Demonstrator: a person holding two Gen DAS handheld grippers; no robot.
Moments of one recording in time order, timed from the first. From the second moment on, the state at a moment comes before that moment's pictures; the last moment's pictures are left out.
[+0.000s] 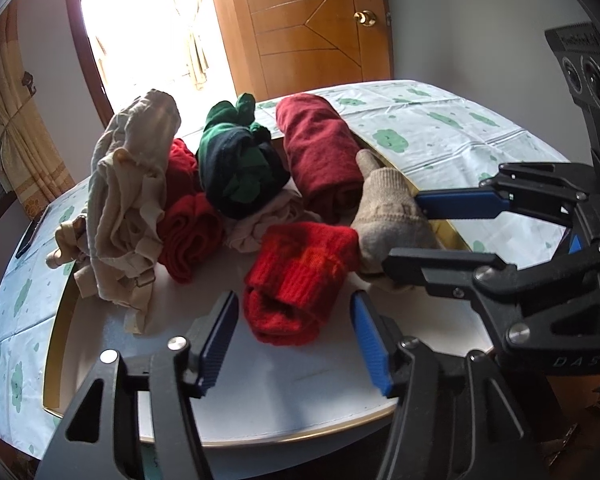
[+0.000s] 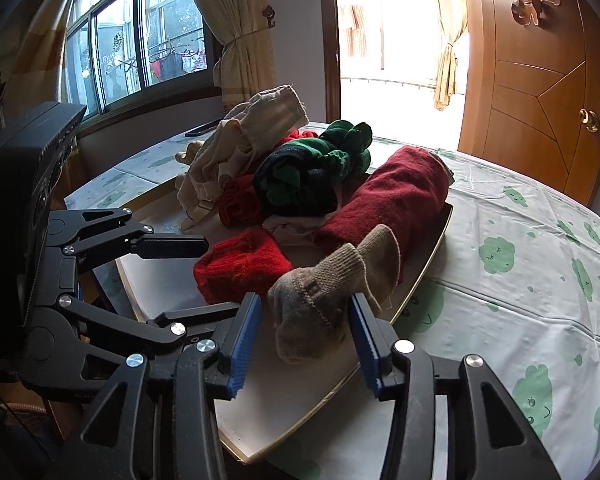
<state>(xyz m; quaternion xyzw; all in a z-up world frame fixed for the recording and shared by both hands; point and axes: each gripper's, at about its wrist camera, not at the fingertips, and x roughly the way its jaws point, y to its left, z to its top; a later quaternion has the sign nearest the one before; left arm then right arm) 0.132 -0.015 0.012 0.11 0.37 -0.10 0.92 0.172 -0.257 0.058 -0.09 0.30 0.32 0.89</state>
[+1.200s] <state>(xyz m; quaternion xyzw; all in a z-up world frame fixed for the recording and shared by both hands) 0.091 -0.003 0.021 0.10 0.33 -0.08 0.93 0.104 -0.268 0.070 -0.11 0.26 0.31 0.91</state>
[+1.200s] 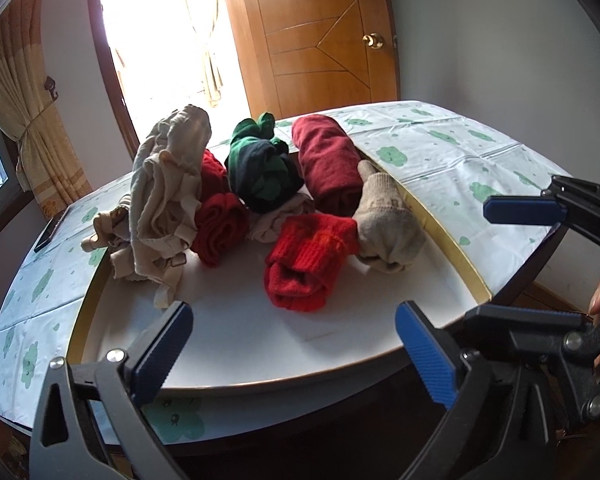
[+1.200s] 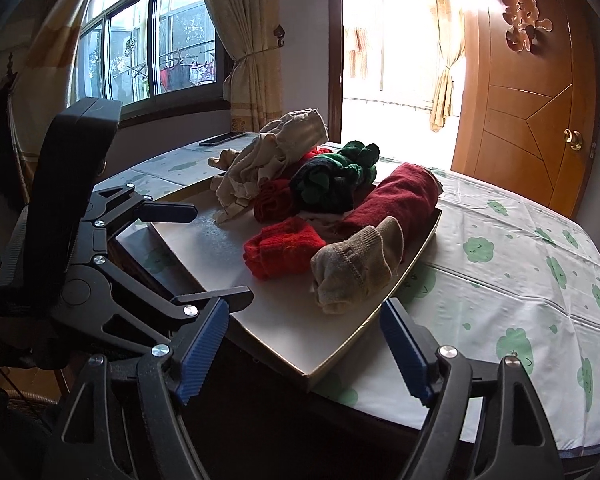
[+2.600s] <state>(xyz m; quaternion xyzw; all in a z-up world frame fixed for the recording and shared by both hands) -0.010 0.023 -0.024 0.09 0.34 -0.08 0.93 0.010 -0.290 0.013 -0.15 0.29 0.32 0.89</state>
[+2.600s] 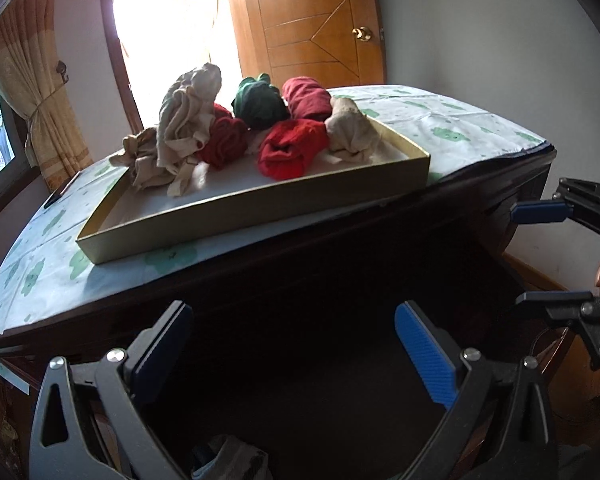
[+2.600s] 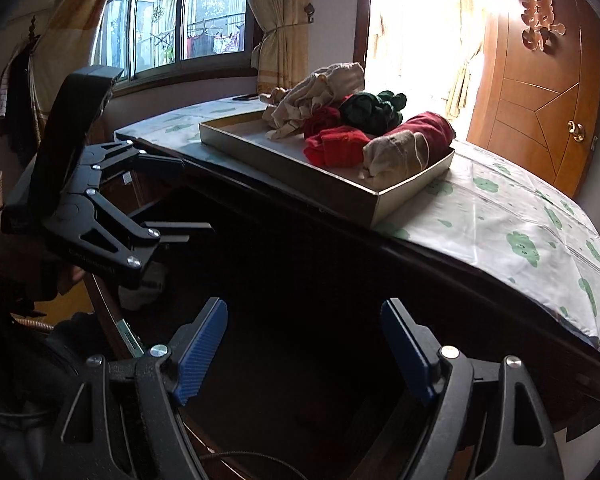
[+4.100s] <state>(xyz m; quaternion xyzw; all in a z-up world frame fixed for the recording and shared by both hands) 0.004 0.084 -0.092 0.17 0.51 -0.12 0.83 0.066 -0.254 -0.093 -0.32 0.53 0.30 0.73</state>
